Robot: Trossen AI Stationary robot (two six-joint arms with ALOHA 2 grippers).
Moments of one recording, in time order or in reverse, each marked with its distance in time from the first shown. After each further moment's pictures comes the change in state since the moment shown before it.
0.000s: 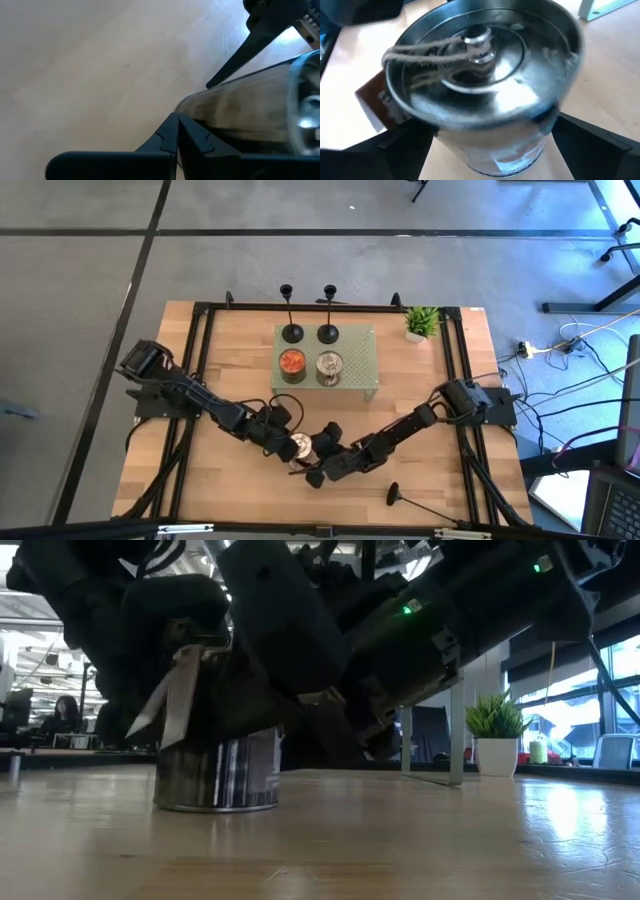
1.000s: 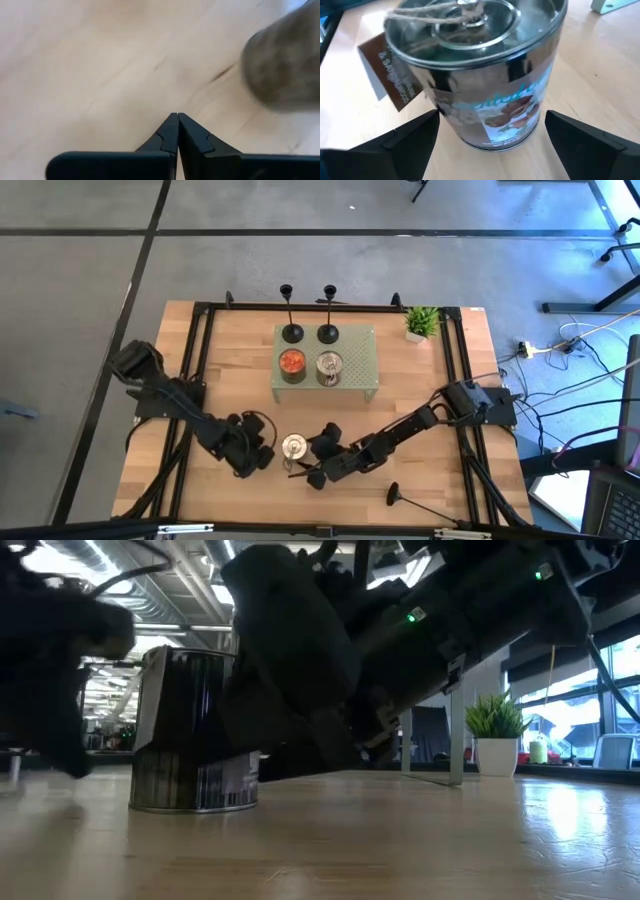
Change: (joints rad) left arm -0.240 -0.079 0.003 -0.473 -0.111 -0.415; right arm 0.035 0.000 0.001 -0.043 -0.064 -0.011
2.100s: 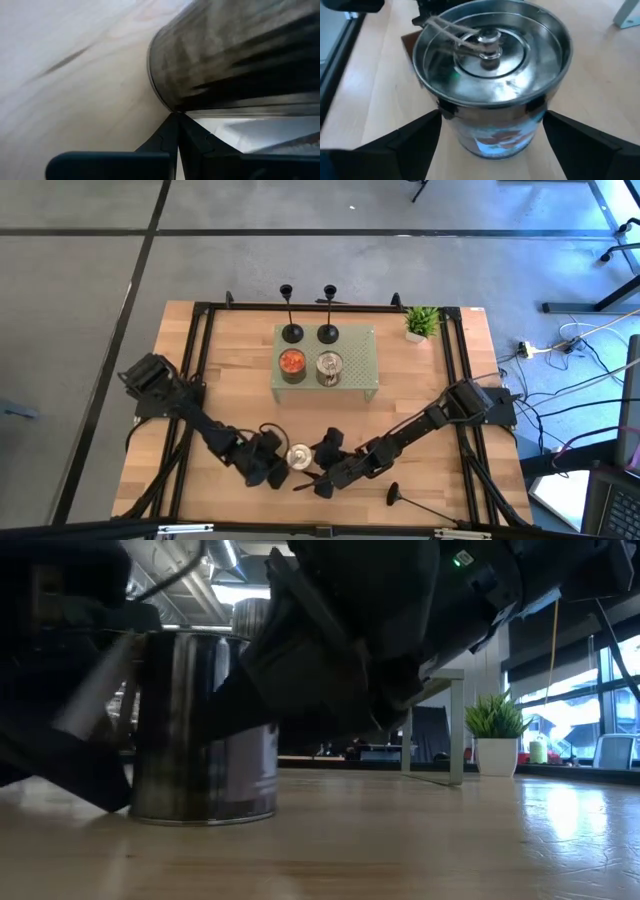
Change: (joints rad) left arm 0.013 0.174 -0.005 0.594 0.056 0.148; right arm 0.038 -0.065 0.000 -0.078 -0.036 -0.097
